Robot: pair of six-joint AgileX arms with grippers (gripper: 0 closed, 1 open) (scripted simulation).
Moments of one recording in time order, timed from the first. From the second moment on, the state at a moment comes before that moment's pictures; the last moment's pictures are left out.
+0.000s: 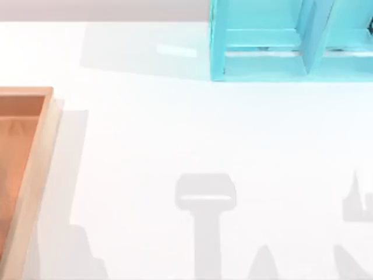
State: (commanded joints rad) left arm 0.37 1.42 0.80 -0.94 0.00 0.37; right arm 0.00 0.00 0.00 0.00 0.00 0.00
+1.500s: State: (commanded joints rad) left arm -0.14 1.30 1.07 -1.35 0.00 -0.10; right arm 0.00 0.00 0.00 0.00 0.00 0.00
